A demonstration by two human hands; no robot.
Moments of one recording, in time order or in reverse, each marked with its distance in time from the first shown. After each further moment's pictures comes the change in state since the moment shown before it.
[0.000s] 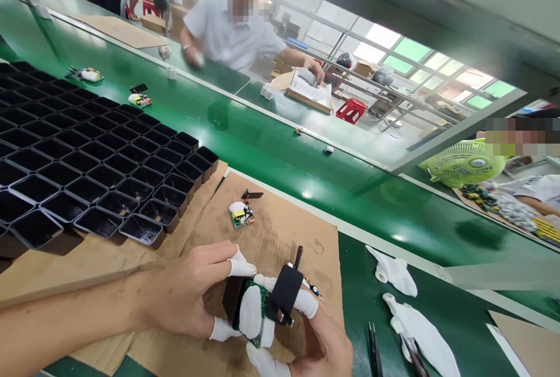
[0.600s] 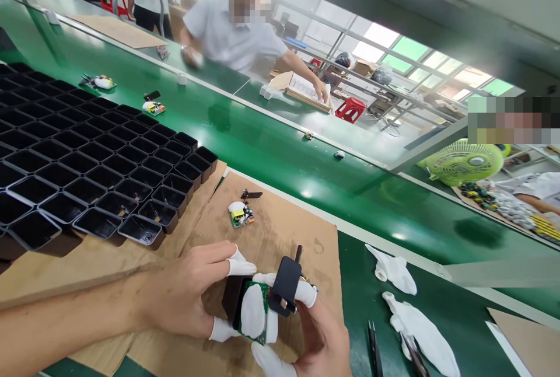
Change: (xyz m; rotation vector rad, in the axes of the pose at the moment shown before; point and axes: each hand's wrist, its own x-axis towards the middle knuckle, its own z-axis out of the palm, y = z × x) left_hand -0.001 0.000 0.000 0.007 0.018 0.010; right_hand -0.003 0.012 -0.006 0.090 -0.133 0.034
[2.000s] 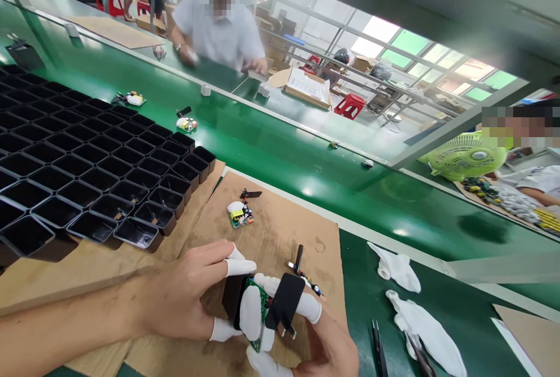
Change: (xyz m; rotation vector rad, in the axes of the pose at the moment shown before) left_hand 0.001 0.004 -0.004 0.080 0.007 0.014; right_hand 0.021 -0.034 -0.006 -0.101 -0.043 -0.015
